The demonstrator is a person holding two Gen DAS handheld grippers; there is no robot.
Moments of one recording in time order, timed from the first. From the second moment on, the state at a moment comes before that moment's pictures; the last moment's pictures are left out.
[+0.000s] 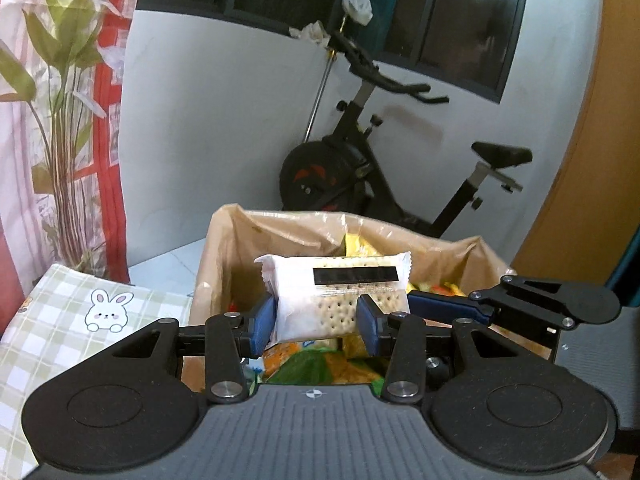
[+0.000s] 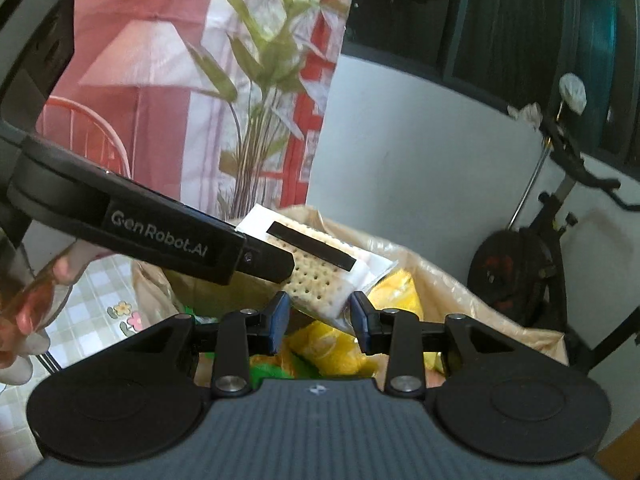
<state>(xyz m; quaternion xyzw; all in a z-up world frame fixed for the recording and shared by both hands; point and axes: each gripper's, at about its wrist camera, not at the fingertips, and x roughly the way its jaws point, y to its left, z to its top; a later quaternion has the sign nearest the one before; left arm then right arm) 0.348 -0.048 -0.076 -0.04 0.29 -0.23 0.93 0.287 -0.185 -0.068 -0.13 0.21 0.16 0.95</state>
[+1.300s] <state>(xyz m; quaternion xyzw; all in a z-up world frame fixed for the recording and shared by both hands) 0.205 -0.035 -0.004 0.03 0.15 -0.15 0.98 0.153 -0.234 -0.016 0.03 0.17 0.02 0.98</state>
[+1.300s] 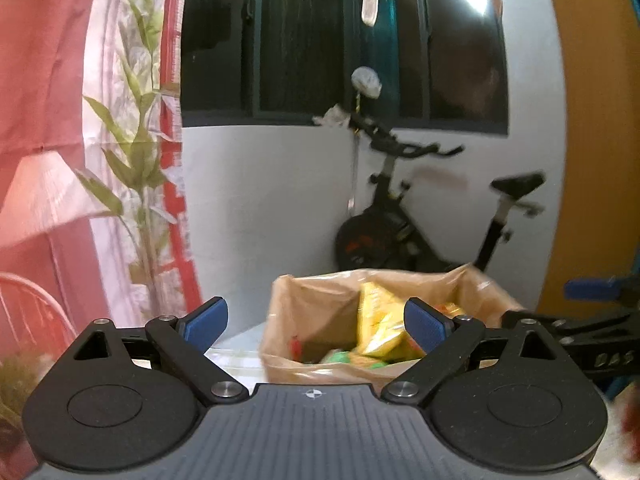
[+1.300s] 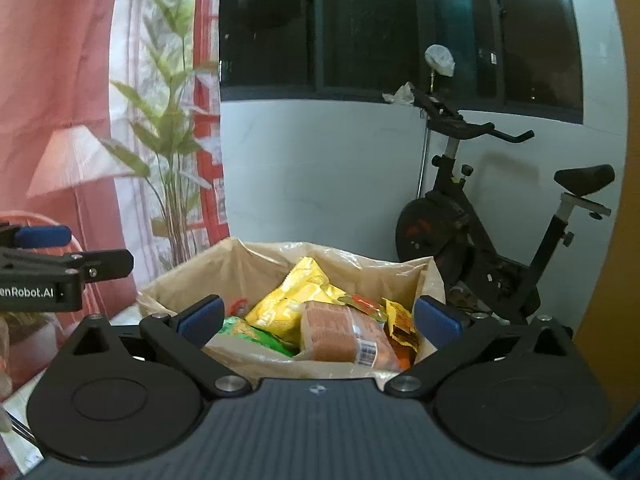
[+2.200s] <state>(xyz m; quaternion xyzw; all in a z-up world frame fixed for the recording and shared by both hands) 0.160 -0.012 -0.003 0.01 0.16 -0.12 0.98 0.097 -0.235 -0.006 0.07 0.16 0.00 0.98</state>
